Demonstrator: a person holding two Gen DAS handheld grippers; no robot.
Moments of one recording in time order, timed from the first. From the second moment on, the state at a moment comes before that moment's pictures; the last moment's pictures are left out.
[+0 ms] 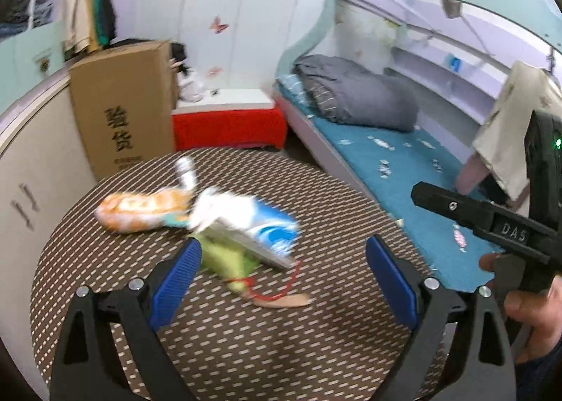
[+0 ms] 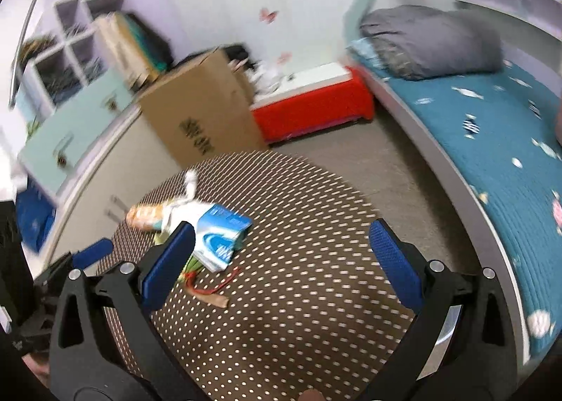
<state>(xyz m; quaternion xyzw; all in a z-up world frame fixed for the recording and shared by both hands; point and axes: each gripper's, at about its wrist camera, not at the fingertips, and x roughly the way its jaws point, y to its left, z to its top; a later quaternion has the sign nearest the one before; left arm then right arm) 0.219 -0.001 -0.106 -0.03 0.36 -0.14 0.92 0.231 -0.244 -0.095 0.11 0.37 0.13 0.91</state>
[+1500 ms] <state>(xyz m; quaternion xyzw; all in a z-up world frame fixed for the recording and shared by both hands) 0.292 -0.002 -0.197 0.01 0.44 -0.12 0.89 0.290 -0.144 -0.164 -0.03 0.41 0.24 0.88</state>
